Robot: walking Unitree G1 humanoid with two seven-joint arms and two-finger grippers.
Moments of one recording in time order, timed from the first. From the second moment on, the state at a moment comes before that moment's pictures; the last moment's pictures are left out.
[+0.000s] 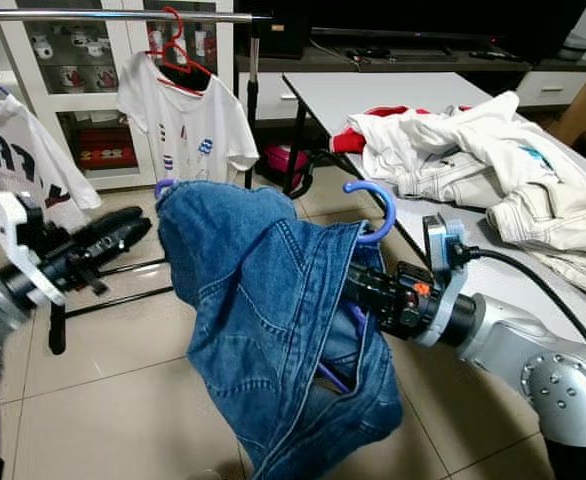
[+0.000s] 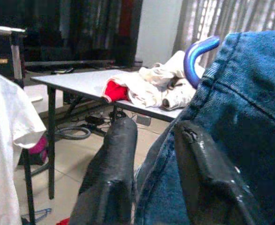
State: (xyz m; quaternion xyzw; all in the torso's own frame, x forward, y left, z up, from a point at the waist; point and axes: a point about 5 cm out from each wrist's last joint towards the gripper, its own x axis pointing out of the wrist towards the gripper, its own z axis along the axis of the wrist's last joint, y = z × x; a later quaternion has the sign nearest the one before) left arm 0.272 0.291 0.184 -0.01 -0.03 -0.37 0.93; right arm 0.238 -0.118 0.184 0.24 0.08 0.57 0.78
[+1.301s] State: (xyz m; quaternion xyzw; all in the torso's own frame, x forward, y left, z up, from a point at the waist) left arm 0.278 0.267 0.180 0.00 0.01 -0.48 0.87; right arm 0.236 -0.114 0.185 0.23 0.09 0.59 0.77
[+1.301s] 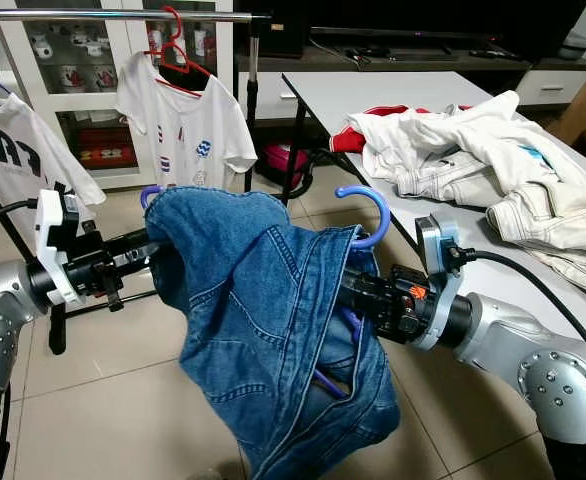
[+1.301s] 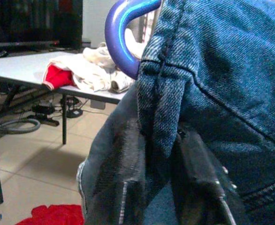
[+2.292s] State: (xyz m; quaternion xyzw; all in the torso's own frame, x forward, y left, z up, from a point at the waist) left arm 0.276 0.269 0.209 0.00 -0.03 -0.47 0.88; right arm 0.250 -0.126 0.161 0.17 0.14 0.53 0.82
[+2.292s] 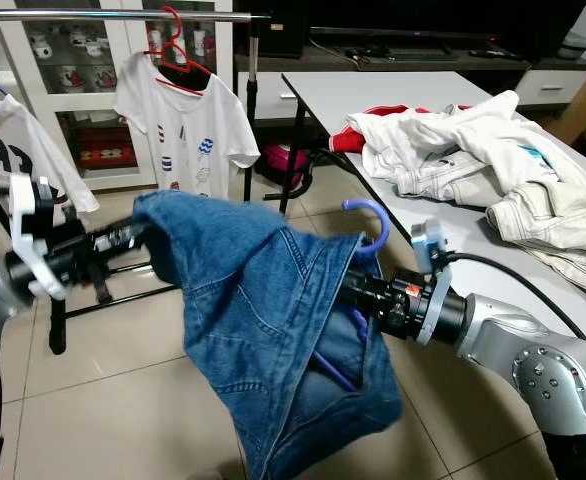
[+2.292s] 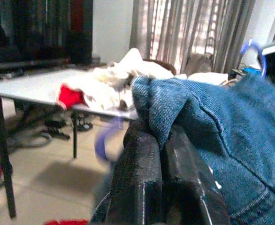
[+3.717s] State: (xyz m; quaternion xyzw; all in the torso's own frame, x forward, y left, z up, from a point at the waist) left arm 0.314 0.339 0.174 0.04 -0.05 0.02 1.00; right arm 0.245 -0.118 0.176 0.23 0.08 0.55 0.80
